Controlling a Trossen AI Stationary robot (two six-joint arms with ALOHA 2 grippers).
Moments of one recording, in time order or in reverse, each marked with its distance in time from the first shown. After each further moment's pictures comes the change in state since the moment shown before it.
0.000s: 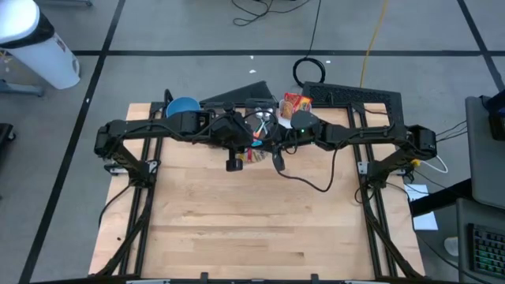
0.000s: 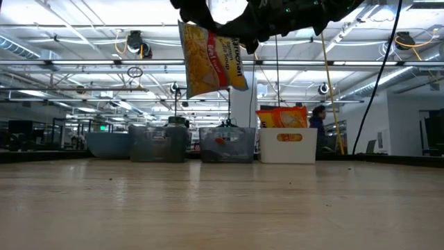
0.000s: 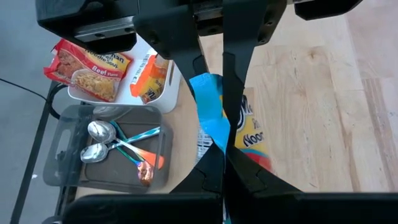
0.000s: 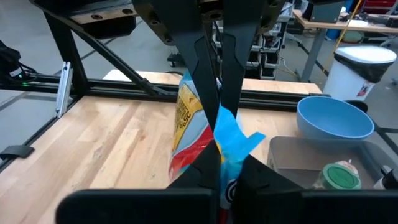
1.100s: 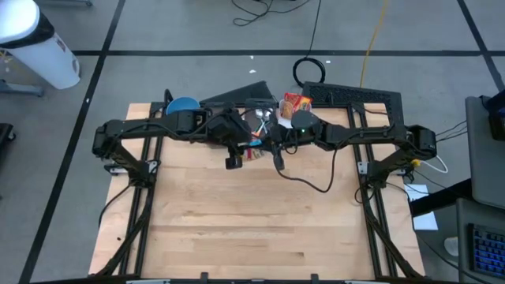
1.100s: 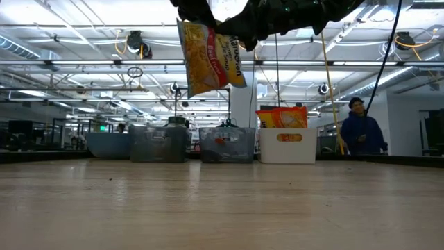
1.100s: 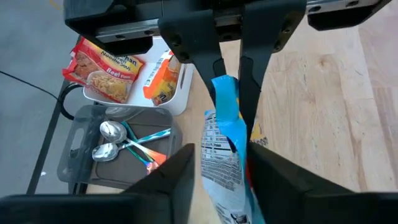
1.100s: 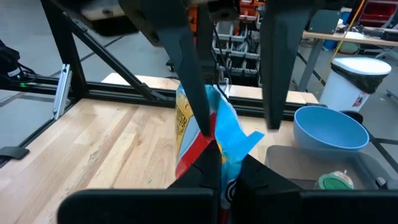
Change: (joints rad) left arm 0.003 -0.017 0.000 0.009 -0.035 -0.012; right arm 0.000 0.000 -0.001 0.026 0.000 -0.028
